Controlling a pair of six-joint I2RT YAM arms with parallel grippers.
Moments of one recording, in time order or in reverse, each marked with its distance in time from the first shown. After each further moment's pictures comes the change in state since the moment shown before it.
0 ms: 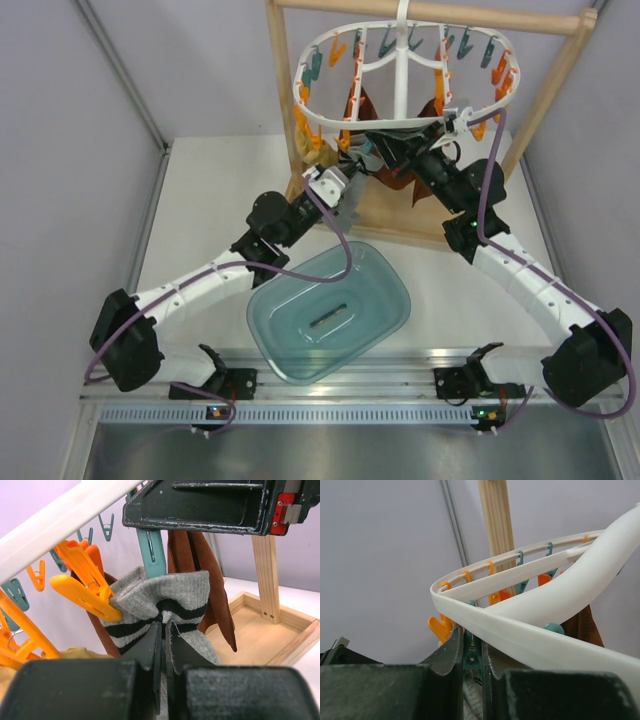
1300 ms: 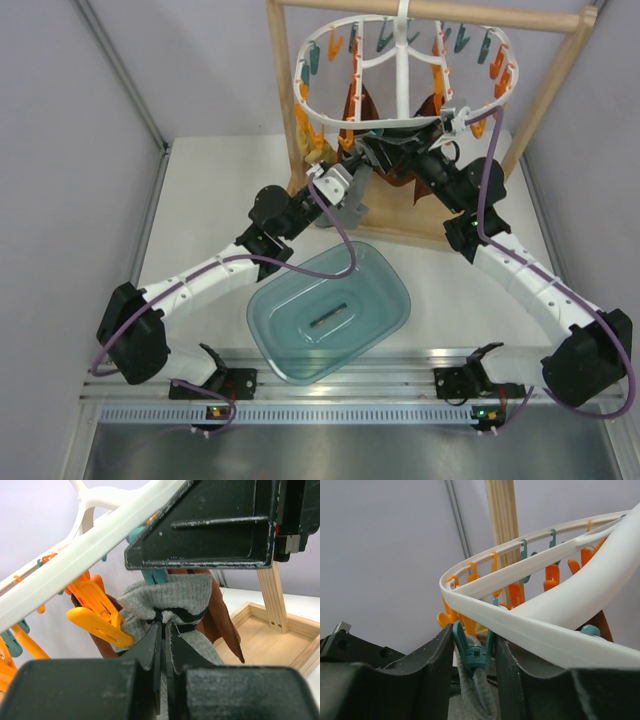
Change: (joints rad) left arm 0.019 0.058 0.051 0.060 0.082 0.051; right arm -0.011 0.000 0.001 -0.021 -0.028 0.005
